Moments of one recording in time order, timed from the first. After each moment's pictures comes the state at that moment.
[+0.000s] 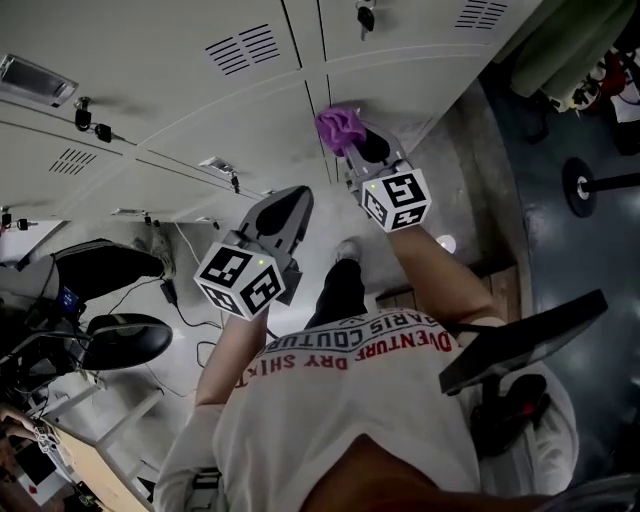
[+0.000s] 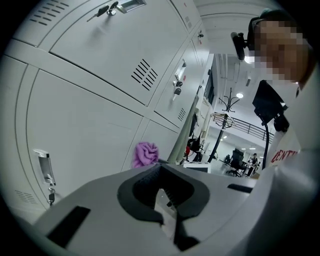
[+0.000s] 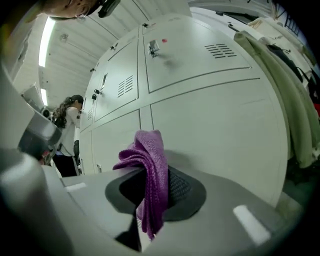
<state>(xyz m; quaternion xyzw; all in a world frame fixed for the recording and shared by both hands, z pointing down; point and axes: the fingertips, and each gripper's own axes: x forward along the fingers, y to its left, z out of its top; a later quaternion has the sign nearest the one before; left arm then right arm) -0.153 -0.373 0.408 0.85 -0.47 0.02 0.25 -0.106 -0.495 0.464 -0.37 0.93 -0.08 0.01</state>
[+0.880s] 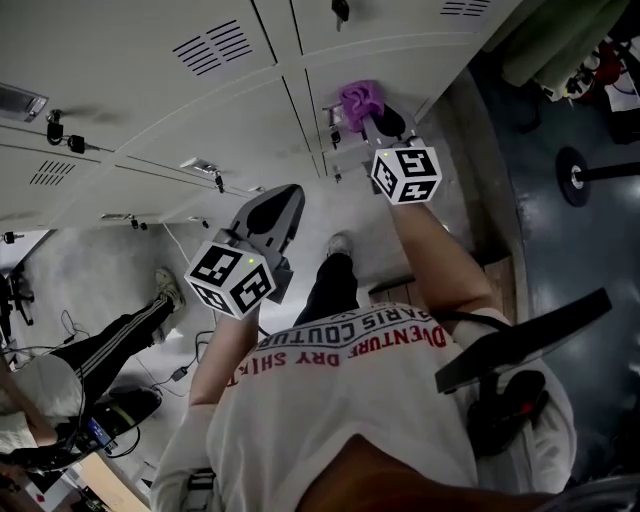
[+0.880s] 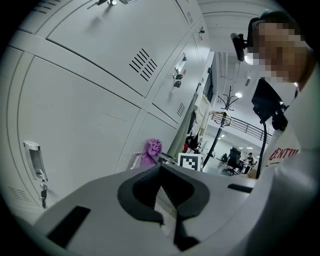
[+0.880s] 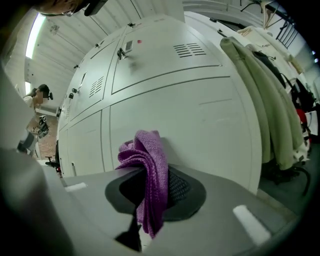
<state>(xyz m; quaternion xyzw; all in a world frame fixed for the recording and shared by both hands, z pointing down) -0.141 -0.379 0.423 0.85 -0.45 0.03 0.26 -0.044 -0.550 0.477 -0.45 0.89 -0.09 0.01</state>
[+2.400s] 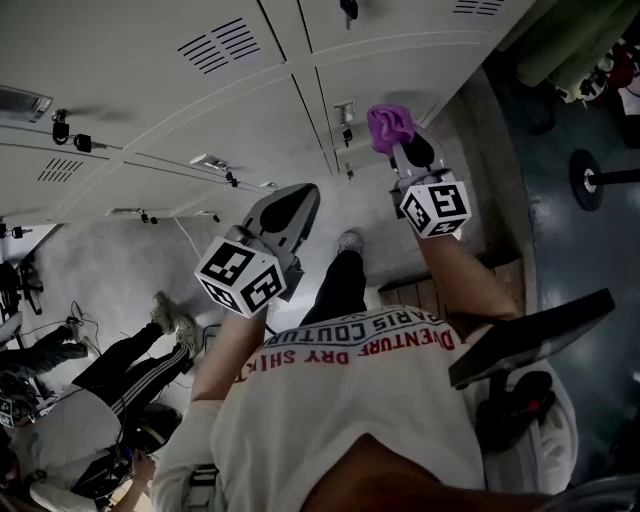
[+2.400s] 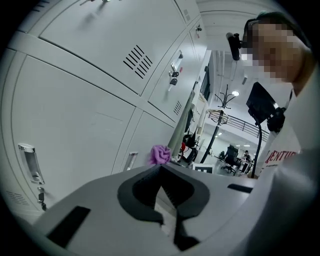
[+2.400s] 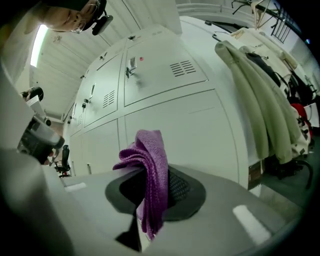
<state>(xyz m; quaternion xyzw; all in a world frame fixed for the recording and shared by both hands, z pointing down) -0.130 -0.379 0.422 0.86 -0.44 0.03 0.25 -0.013 -0.502 0.478 -0.43 0.90 -0.09 0.04</state>
